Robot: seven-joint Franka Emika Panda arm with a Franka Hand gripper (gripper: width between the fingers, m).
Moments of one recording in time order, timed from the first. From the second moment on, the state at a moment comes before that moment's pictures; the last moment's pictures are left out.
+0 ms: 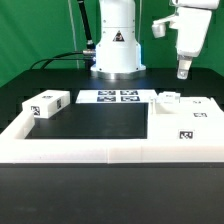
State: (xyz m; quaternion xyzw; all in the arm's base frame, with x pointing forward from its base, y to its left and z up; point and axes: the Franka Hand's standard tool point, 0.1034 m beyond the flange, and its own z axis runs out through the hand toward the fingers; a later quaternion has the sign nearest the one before) arm 0.476 0.096 0.093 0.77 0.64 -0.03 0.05
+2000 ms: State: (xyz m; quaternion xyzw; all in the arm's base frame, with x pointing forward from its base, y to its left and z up) arm 0.359 0.102 0.014 0.80 0.60 -0.06 -0.01
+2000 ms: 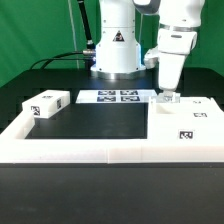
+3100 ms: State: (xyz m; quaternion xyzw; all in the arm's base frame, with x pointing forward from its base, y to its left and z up) arm 0.361 0.101 0.016 0.80 0.60 -0.06 -0.01
